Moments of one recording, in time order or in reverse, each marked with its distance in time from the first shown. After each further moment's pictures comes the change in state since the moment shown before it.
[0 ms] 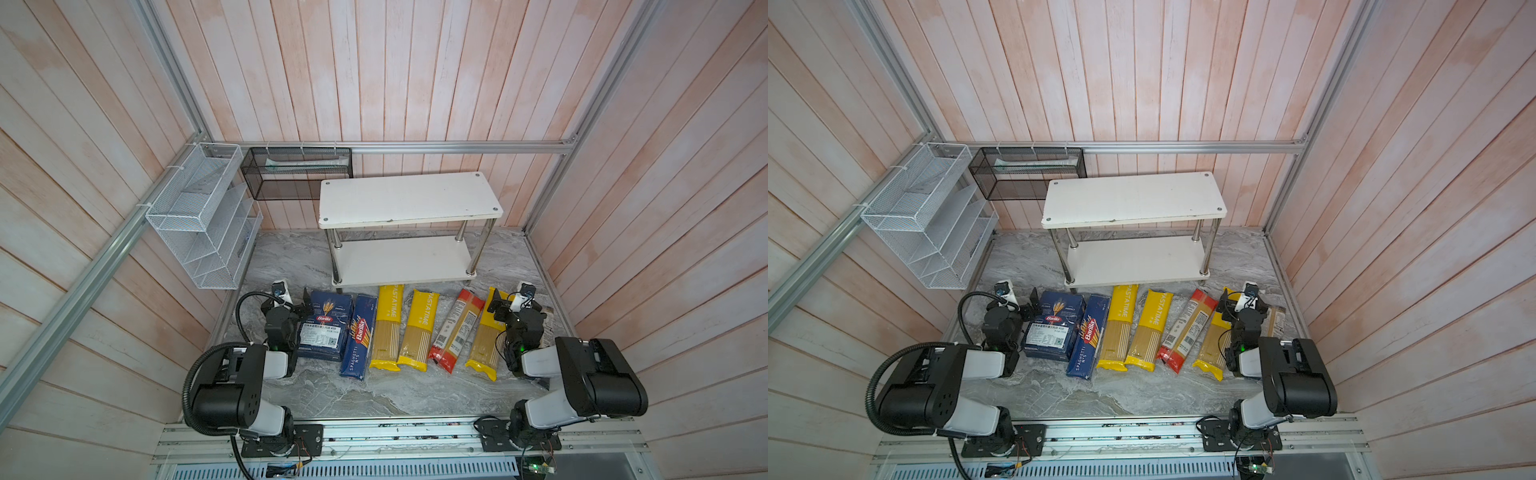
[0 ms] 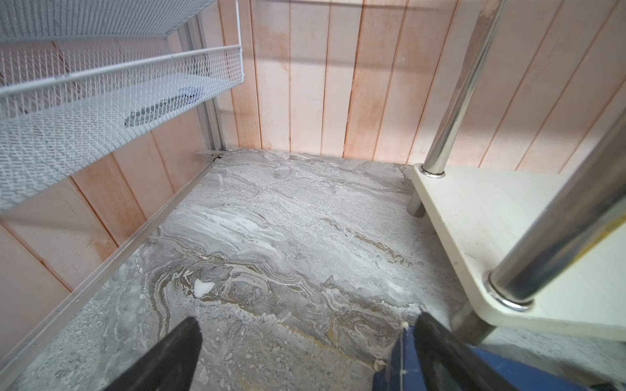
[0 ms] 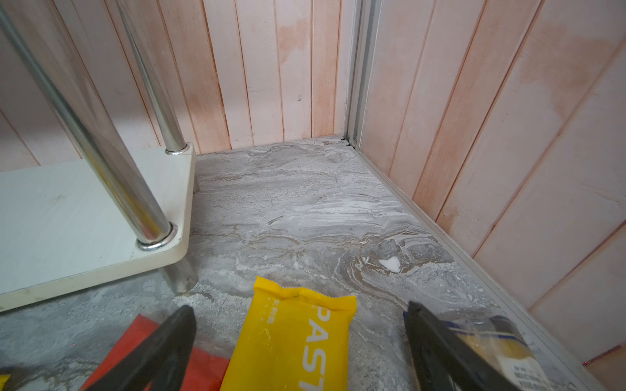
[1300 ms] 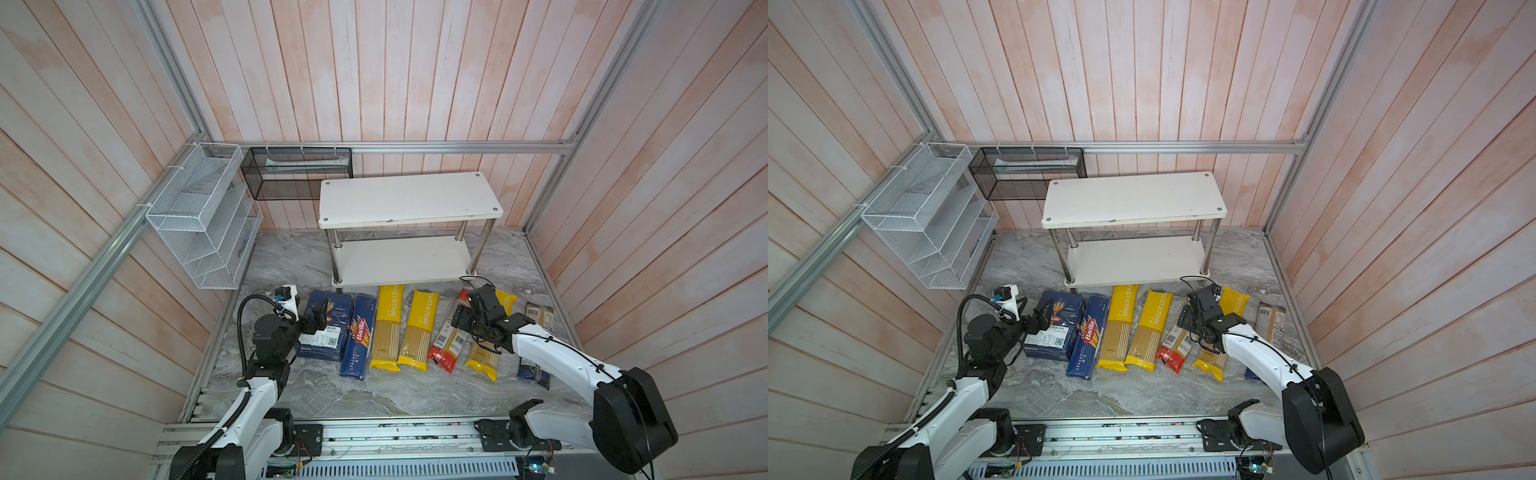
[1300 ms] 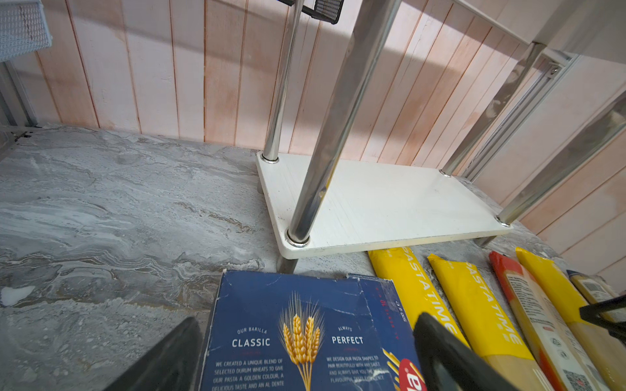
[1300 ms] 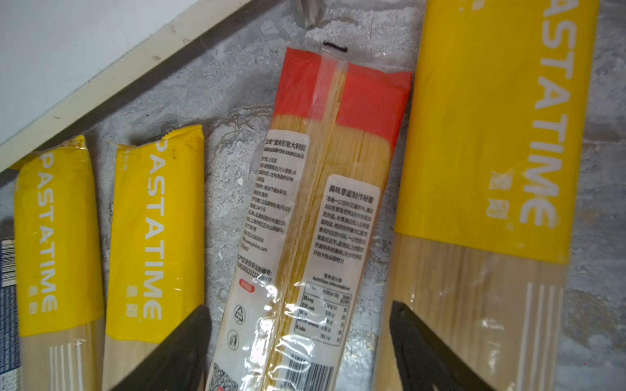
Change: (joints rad) left arm -0.004 -0.486 -0.032 -0.497 0.485 -0.158; right arm 0.465 -0.243 0.459 -1.536 0.008 0.690
